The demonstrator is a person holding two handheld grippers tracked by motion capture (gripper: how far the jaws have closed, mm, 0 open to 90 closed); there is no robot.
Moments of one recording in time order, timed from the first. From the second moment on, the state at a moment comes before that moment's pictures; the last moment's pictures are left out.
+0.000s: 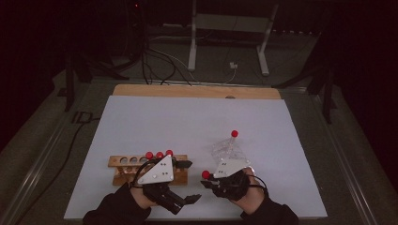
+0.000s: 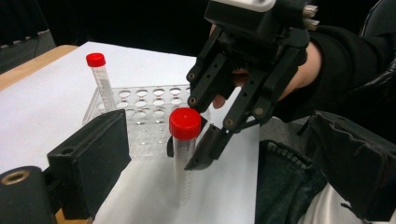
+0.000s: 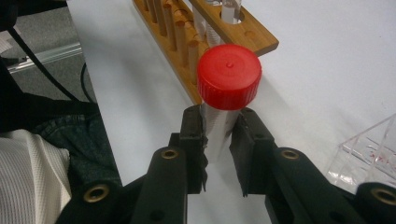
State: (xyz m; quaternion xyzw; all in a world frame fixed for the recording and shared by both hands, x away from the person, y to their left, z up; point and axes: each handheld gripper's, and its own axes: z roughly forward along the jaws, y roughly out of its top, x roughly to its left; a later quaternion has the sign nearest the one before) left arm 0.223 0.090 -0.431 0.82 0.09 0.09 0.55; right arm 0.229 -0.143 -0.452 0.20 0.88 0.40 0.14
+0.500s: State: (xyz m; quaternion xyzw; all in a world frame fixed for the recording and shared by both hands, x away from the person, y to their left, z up) left arm 0.235 0.071 -0.435 0.82 0.09 0.12 0.55; right arm 0.226 -0.144 -0.450 0.20 0.88 0.40 0.13
